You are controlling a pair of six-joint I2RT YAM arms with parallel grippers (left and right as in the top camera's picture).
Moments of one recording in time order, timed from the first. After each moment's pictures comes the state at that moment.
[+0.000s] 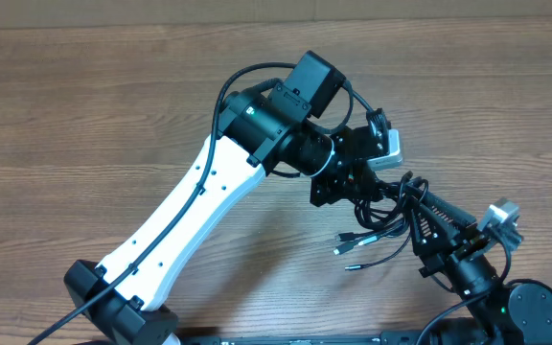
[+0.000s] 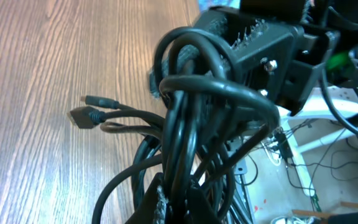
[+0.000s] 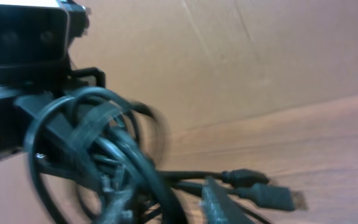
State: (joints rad) left arm -0.70 1.76 1.88 -1.21 0.87 0.61; right arm 0.05 0.13 0.41 -0.21 -0.47 0.54
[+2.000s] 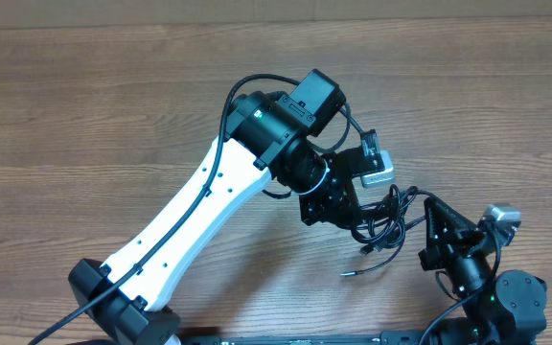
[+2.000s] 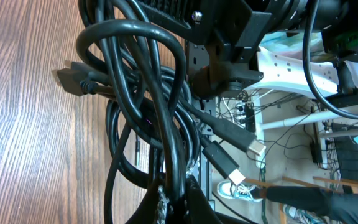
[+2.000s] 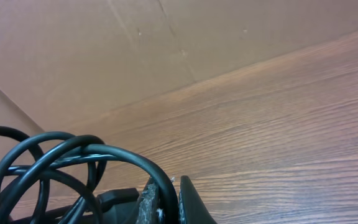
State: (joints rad) left arm -0.72 1.76 1.88 -1.45 0.78 0.53; right arm 0.07 0.13 0.43 -0.48 -0.16 0.41
